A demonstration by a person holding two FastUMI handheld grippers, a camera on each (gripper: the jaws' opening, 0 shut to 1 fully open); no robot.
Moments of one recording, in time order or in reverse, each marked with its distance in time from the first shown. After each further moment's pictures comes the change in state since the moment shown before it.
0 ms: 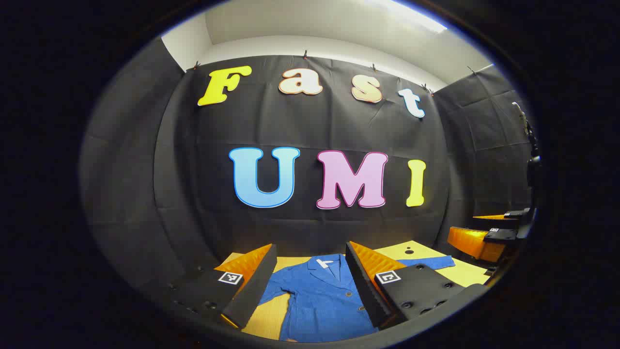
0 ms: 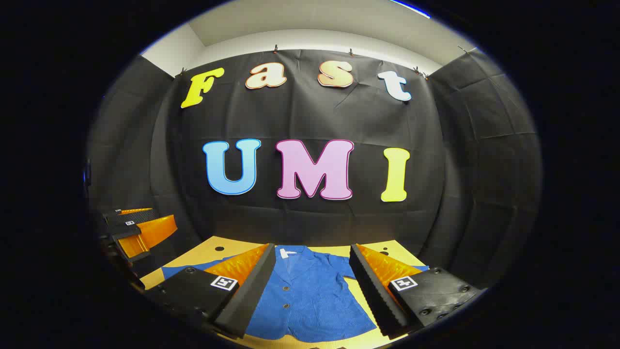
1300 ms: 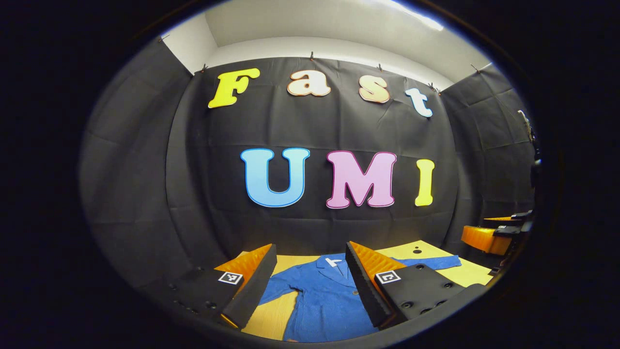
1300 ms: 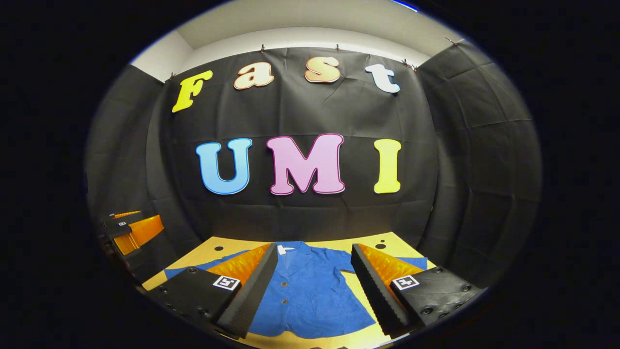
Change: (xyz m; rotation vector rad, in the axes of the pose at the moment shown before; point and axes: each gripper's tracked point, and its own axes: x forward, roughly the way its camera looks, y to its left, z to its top) left arm -0.018 0.009 0.003 0.012 -0.015 0.072; right arm -0.013 -0.037 -0.004 0.040 0.008 -0.045
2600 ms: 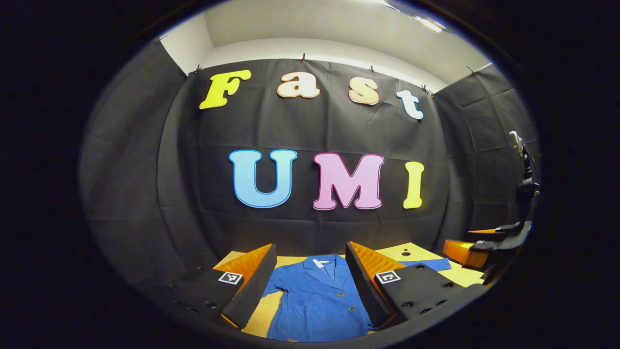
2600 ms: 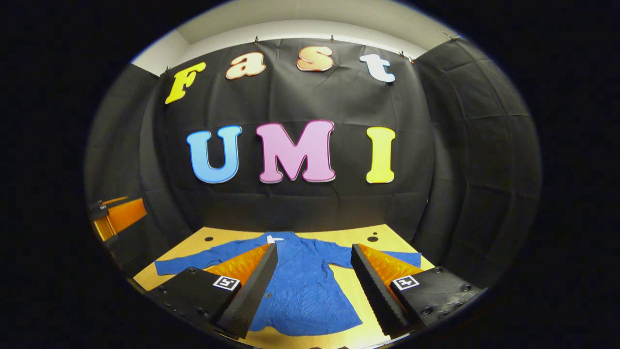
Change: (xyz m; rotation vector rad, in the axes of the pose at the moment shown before) left arm -0.002 -0.045 -0.001 -0.005 0.002 -0.041; right arm 0.027 -0.028 -0.055 -0.001 0.118 0.015
